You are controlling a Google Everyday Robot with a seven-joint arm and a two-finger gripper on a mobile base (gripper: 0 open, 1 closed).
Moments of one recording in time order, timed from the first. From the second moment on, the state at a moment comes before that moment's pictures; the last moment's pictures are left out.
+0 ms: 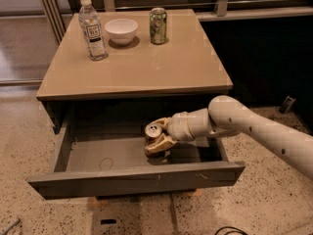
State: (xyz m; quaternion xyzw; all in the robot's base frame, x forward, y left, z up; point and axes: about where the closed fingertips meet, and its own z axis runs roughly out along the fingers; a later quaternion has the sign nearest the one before) arm 0.575 0.009 0.652 -0.63 0.59 0.28 0.42
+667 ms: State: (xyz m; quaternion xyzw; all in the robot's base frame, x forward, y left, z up) arm 0.575 0.009 0.652 -0.63 0.59 0.28 0.42
